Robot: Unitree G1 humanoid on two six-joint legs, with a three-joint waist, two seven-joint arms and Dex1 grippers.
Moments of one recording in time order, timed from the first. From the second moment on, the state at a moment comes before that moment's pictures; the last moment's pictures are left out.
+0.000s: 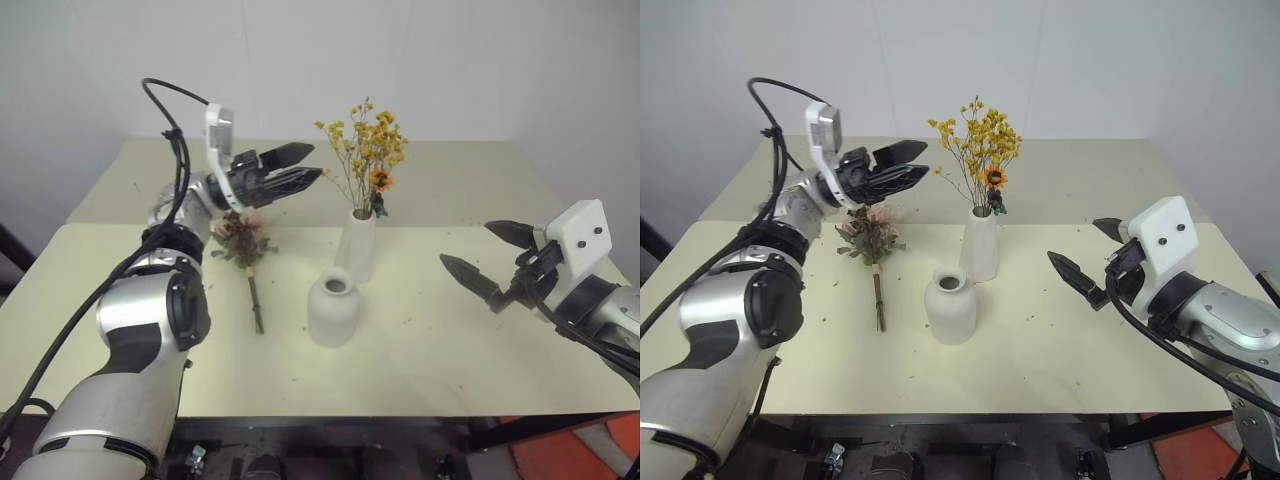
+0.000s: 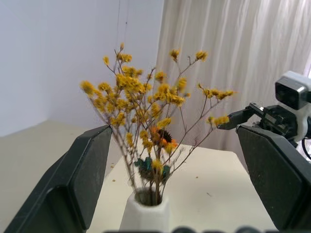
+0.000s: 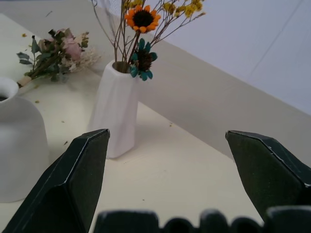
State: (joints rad) left arm -1.37 0.43 0.36 1.28 -0.24 0.07 -1.58; right arm -0.19 -0.86 -0.39 -0.73 0.69 0.82 0.41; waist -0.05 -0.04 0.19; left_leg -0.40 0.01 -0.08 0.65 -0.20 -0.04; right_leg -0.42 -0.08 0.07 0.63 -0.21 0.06
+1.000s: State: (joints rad) left arm -0.99 -0.02 0.52 -0.18 0.12 1.61 0.04; right arm -0.36 -0.99 -0.25 -0.54 0.72 0.77 0.78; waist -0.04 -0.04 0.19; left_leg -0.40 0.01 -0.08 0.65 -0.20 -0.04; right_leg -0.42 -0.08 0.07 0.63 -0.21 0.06
